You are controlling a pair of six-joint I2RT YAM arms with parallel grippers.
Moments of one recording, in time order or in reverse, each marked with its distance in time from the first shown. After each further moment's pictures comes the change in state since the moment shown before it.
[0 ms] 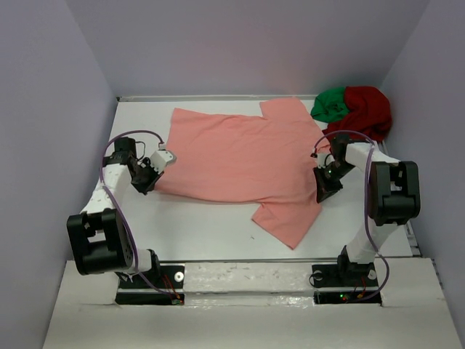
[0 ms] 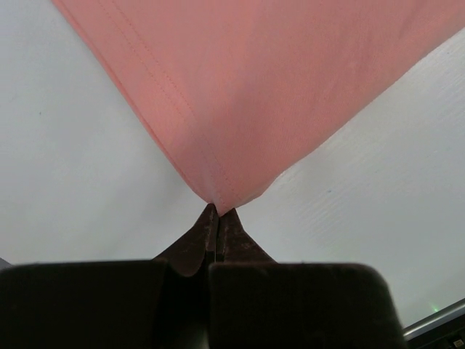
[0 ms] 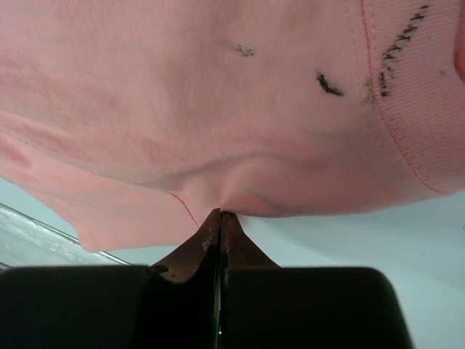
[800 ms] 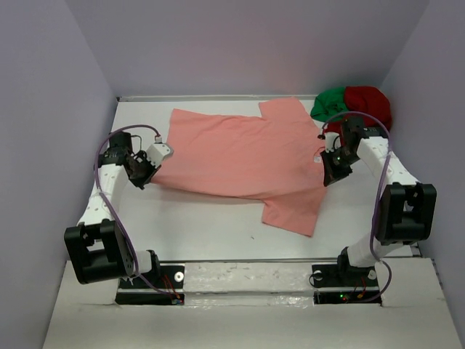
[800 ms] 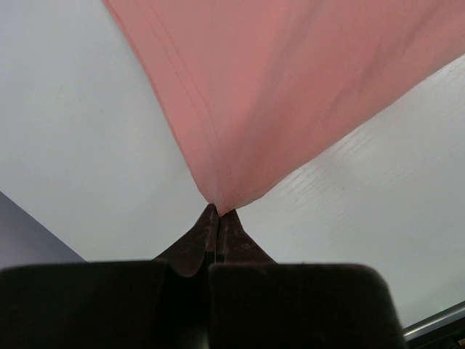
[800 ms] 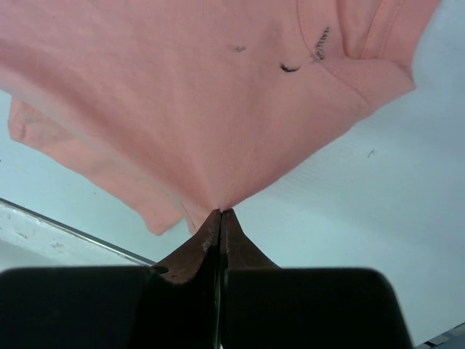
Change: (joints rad) left arm 0.000 -0.063 0.063 -0.034 -0.013 -0.011; right arm 0.000 -0.195 0.128 -0.122 0.048 -0.030
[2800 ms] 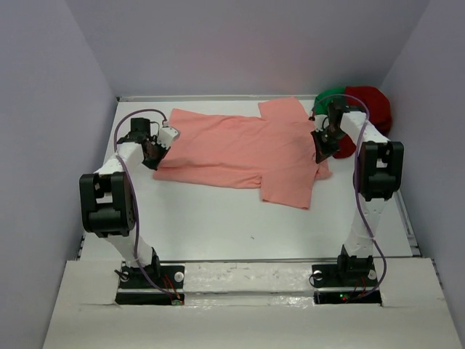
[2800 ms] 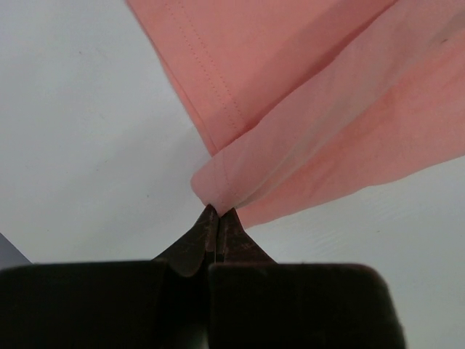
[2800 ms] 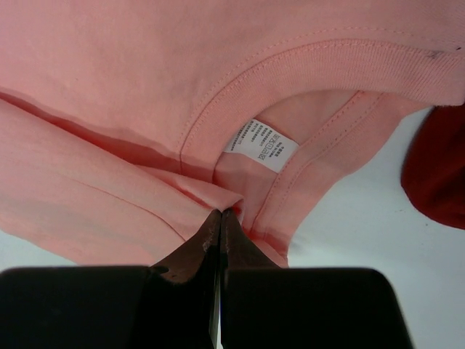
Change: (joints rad) left arm -0.101 0.370 0.146 0.300 -0.163 -0.256; right arm 0.002 0.523 0.482 0.050 0.051 -0.005
